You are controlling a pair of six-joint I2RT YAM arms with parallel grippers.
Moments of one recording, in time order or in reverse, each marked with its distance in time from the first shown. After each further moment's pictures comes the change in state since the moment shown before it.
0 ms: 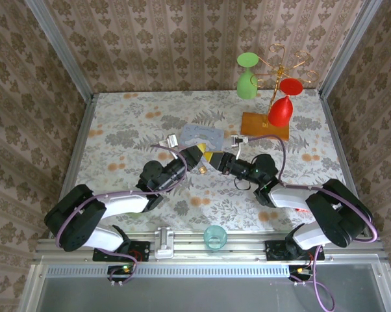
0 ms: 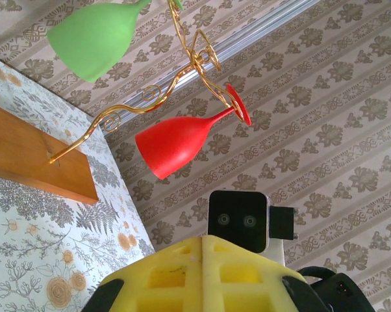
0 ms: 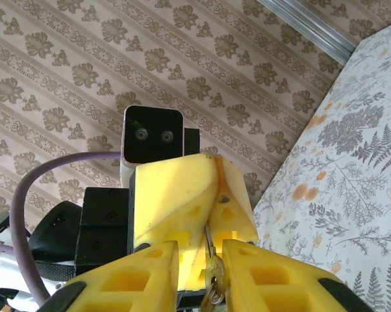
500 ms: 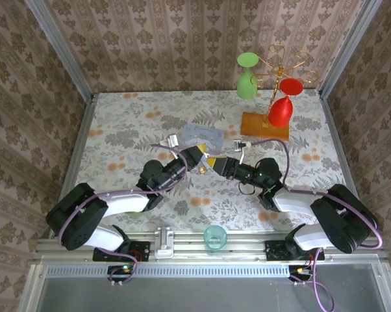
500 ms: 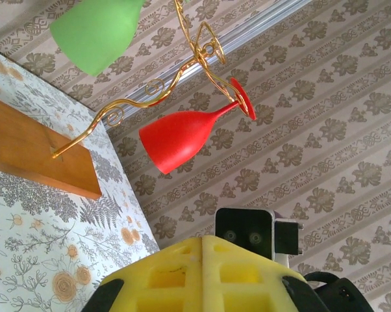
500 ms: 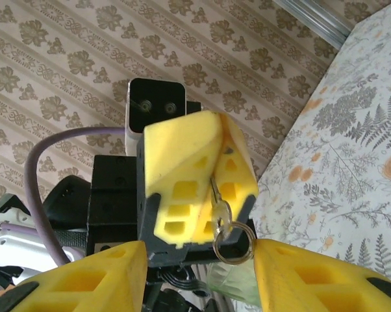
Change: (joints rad) left arm 0.011 0.018 0.000 0.005 0.027 0.001; right arm -0.014 -0.058 -0.064 -0.019 -0.031 -0.001
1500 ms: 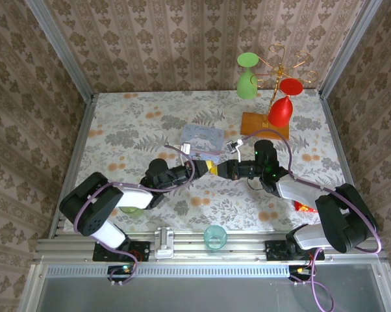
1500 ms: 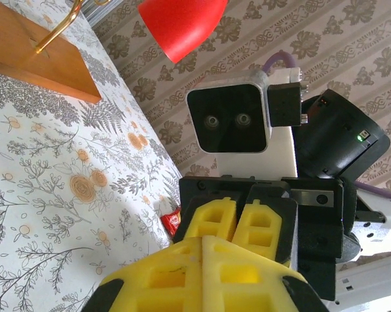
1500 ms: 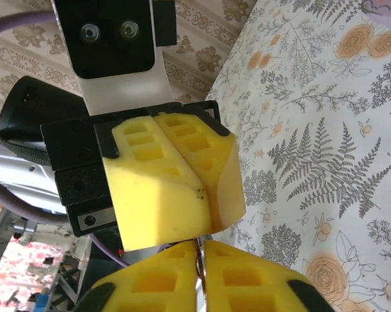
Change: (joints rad) left arm 0.054 0.148 -0.015 0.022 0.376 0.079; right arm -0.161 0.000 0.167 -0.659 -0.420 -0.299
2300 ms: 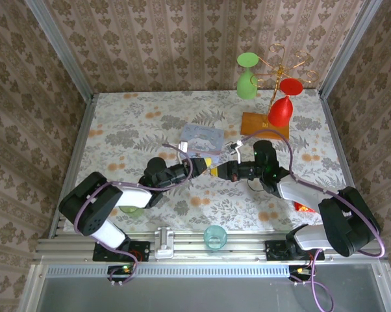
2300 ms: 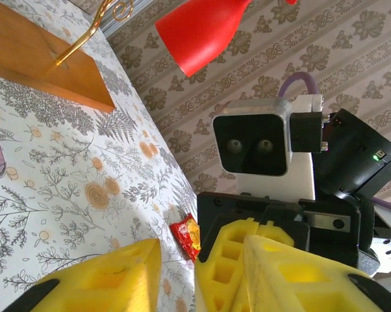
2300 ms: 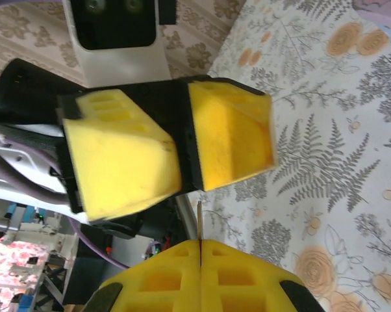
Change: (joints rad) left arm 0.032 0.002 -0.001 -0.008 -0.014 -0.003; right arm 0.018 -0.032 -0.001 -0.062 0.024 -0.060
